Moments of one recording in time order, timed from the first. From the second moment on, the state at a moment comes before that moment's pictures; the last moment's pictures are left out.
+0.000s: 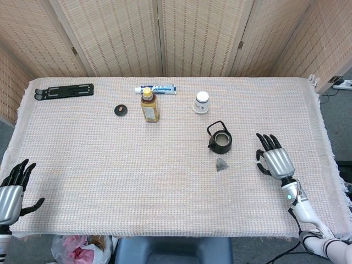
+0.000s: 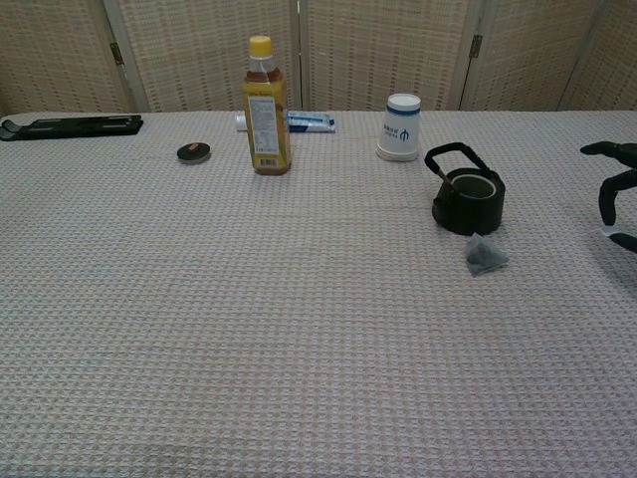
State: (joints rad) left arm -0.10 -1.11 -0.05 -1.63 1.45 1.45 0.09; right arm 0.45 -1.58 0.06 -0.85 -1.52 1.19 0.17
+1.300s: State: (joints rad) left arm -0.11 -1.09 -0.07 -1.62 1.41 1.43 0.03; right arm 0.68 -1.32 0.33 -1.46 -1.37 1.14 -0.23
